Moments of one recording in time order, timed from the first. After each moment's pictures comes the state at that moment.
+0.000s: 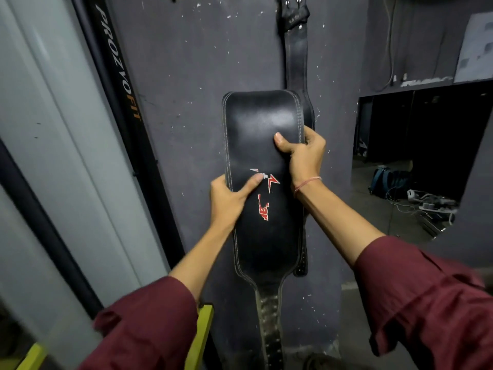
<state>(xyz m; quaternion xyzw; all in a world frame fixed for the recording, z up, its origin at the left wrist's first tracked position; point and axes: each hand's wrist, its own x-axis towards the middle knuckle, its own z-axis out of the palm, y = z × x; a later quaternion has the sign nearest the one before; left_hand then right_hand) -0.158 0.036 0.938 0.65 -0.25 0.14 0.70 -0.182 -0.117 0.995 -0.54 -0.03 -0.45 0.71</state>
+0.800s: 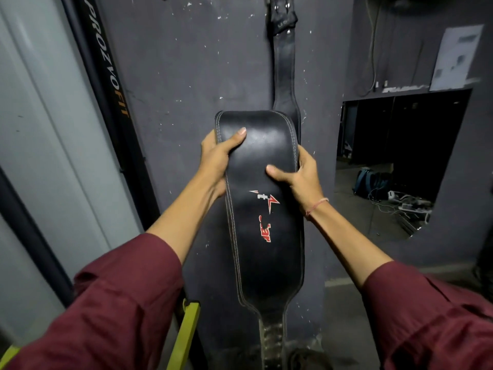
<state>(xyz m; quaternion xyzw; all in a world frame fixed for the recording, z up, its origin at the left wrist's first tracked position) -0.174 0.022 1.019 0.52 -0.26 -0.02 0.81 -0.233 -0.131 0.962 -0.62 -0.09 -0.36 0.69</state>
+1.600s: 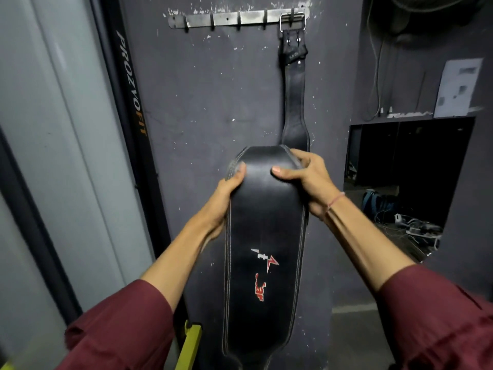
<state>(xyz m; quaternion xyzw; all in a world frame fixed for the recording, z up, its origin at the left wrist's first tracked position) -0.188 0.064 0.995 0.58 -0.34 -0.14 0.72 -0.239 -0.120 1.017 -0.63 -0.12 -0.24 0.73</state>
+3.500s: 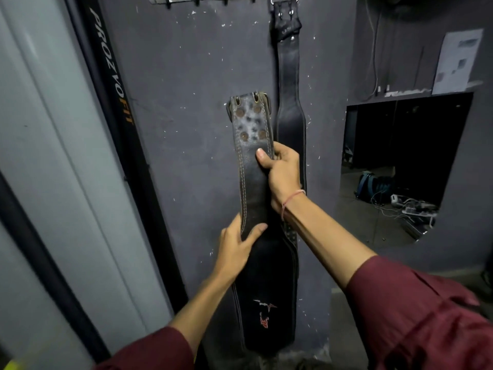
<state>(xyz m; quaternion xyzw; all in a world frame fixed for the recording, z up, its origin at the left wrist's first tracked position) -0.175 0.042 0.862 0.73 -0.34 0.11 0.59 -0.191 -0.074 0.990 -0.55 -0.03 -0.36 0.75</state>
